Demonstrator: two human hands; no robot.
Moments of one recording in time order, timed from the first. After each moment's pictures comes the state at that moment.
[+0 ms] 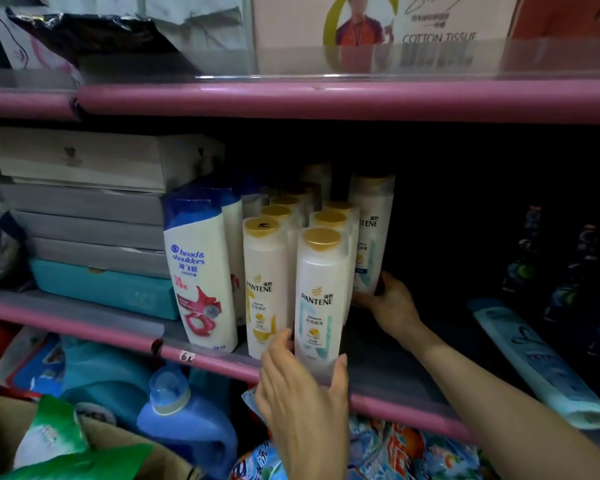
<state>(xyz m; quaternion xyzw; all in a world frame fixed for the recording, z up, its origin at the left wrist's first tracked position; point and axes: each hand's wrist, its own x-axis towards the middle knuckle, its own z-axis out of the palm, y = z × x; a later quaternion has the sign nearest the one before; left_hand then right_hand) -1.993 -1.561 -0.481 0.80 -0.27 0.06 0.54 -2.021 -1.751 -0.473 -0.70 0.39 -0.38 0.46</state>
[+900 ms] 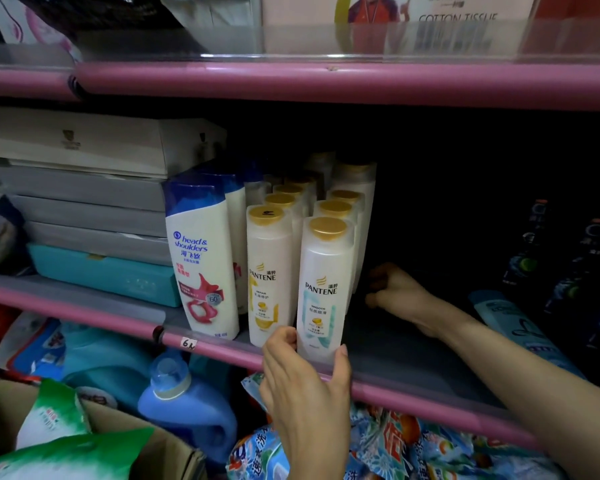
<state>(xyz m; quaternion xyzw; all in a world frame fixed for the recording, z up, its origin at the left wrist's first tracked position) -1.993 -1.560 -0.486 0.77 -0.26 0.06 0.58 -2.037 -1.750 -0.445 -0.78 0.42 -0.19 0.42</state>
